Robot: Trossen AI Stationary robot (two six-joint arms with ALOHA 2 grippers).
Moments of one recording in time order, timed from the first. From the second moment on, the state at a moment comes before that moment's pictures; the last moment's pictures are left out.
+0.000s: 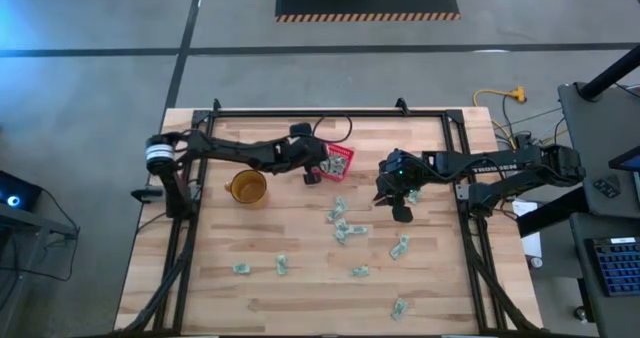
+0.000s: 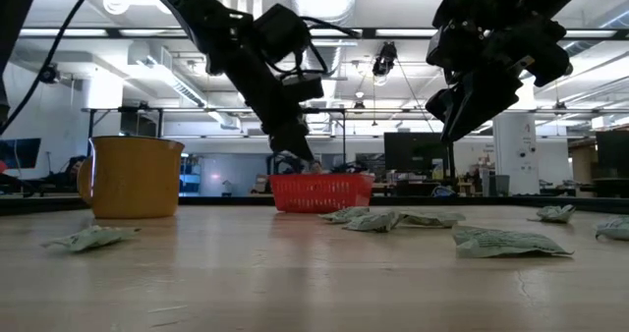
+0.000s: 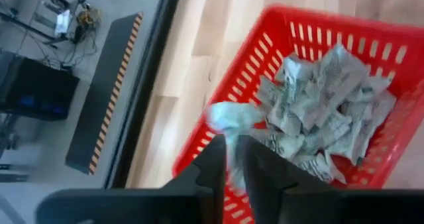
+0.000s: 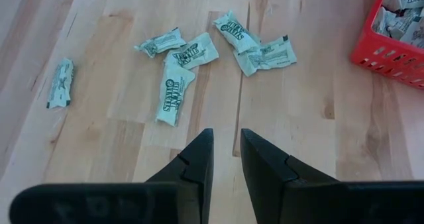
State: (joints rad) left arm 0.24 1.75 1.09 -0.06 -0.42 0.35; right arm -0.15 1.24 0.67 -0.35 -0.29 -0.14
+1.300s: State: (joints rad) left arm -0.23 1.50 1.08 -0.46 -0.42 0.04; right arm 0.13 1.56 0.58 0.22 -0.16 -0.16
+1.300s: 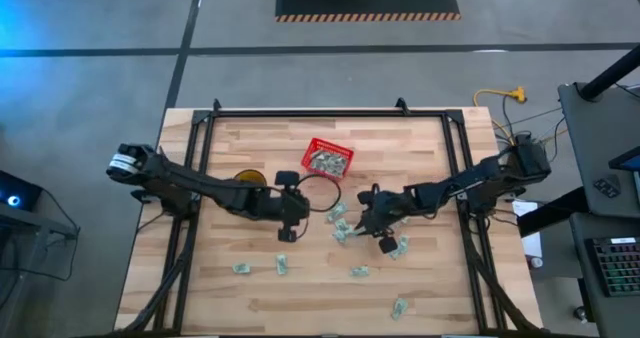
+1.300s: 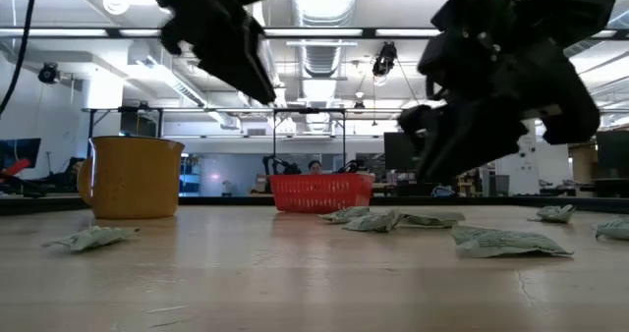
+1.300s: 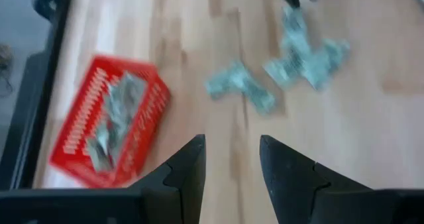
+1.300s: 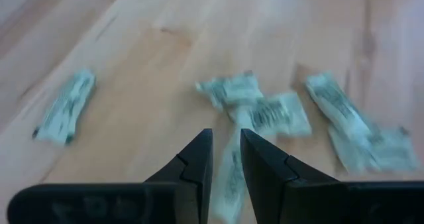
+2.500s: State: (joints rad) left arm -0.28 1.47 1.07 -0.45 -0.43 0.01; right arm 0.15 1.66 0.72 -0.03 -0.01 -0.11
